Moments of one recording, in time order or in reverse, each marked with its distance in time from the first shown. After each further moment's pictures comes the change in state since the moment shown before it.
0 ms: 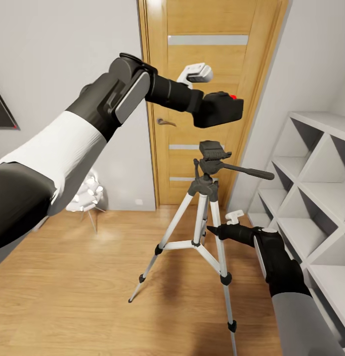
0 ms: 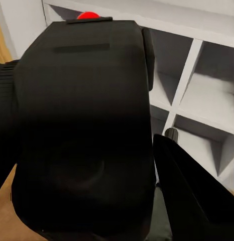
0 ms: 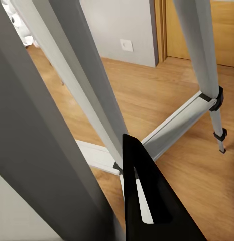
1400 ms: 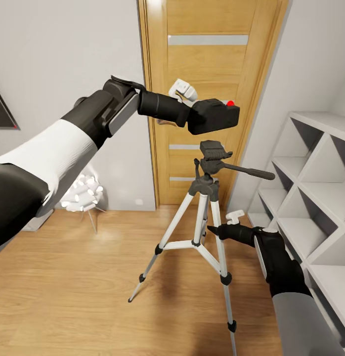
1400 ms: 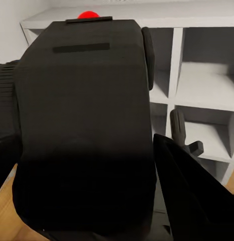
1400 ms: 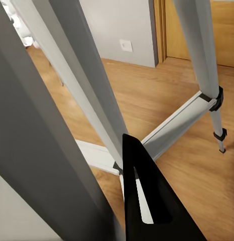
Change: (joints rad) left arm 0.020 0.077 -0.140 0.076 -0.005 -0.328 -0.210; right arm 0.000 -0.002 -0.001 0.000 -0.004 0.000 -0.001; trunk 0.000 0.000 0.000
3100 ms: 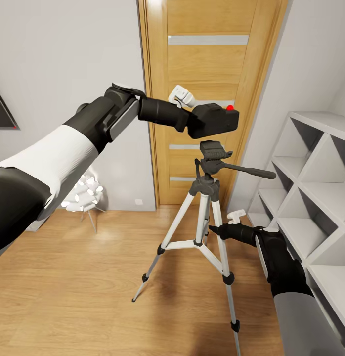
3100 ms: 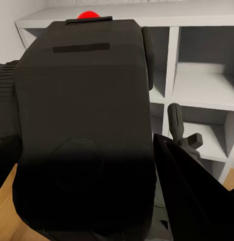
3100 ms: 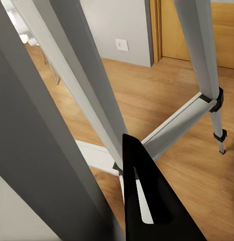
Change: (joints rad) left arm 0.023 0.002 -0.006 0.011 0.007 -0.036 -0.015; right arm 0.000 -0.008 0.002 -0.008 0.012 0.001 -0.002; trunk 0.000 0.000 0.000
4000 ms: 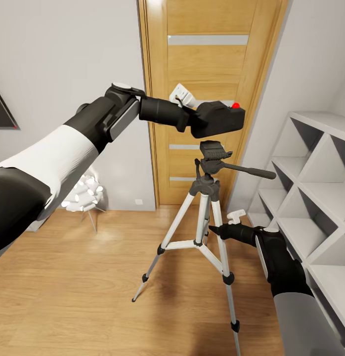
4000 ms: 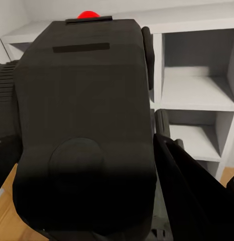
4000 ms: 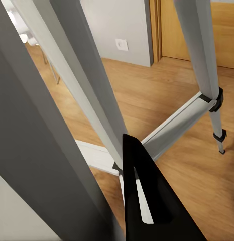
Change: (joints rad) left arm 0.000 0.000 -0.002 -0.002 0.001 -0.062 -0.057; right arm 0.000 0.000 0.000 -0.001 0.002 0.001 0.000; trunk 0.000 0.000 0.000
